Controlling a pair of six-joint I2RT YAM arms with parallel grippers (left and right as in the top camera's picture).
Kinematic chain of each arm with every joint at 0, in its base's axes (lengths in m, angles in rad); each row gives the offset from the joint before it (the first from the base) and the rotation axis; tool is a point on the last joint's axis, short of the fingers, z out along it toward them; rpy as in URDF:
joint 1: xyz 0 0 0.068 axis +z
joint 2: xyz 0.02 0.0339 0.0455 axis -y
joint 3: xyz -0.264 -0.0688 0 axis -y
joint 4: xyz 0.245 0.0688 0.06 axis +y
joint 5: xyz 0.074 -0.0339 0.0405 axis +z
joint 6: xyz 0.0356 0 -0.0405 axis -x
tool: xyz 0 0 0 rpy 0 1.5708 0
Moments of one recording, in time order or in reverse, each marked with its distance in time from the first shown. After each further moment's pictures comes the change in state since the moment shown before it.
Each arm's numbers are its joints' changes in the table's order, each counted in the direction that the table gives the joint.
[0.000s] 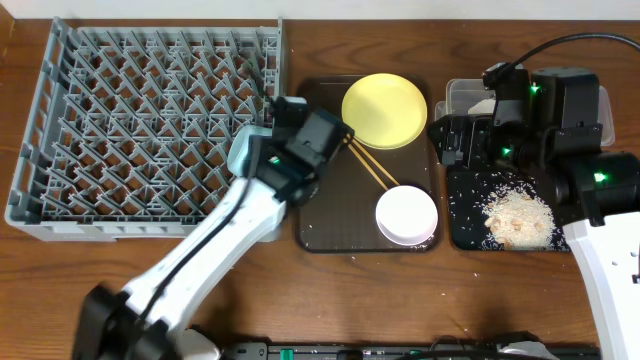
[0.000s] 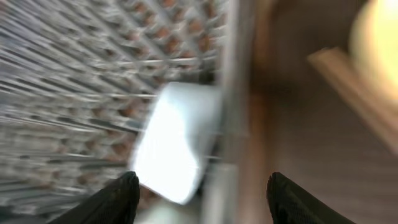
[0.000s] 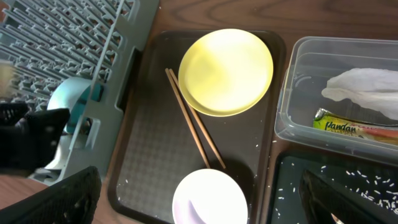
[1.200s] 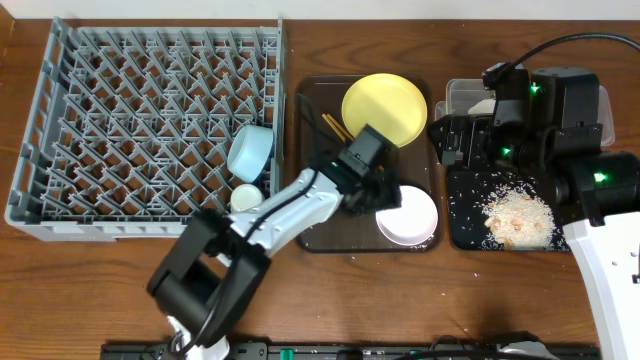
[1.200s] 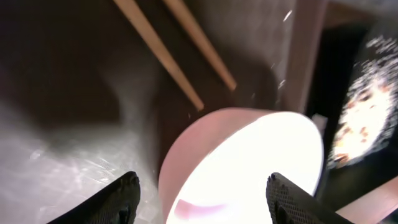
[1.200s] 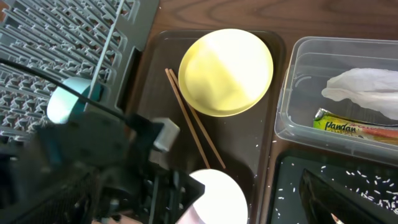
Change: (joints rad) left arm -0.121 -0.373 -0.024 -0.337 -0.840 0.337; right arm 0.000 0.000 0.000 0.000 0.000 0.000
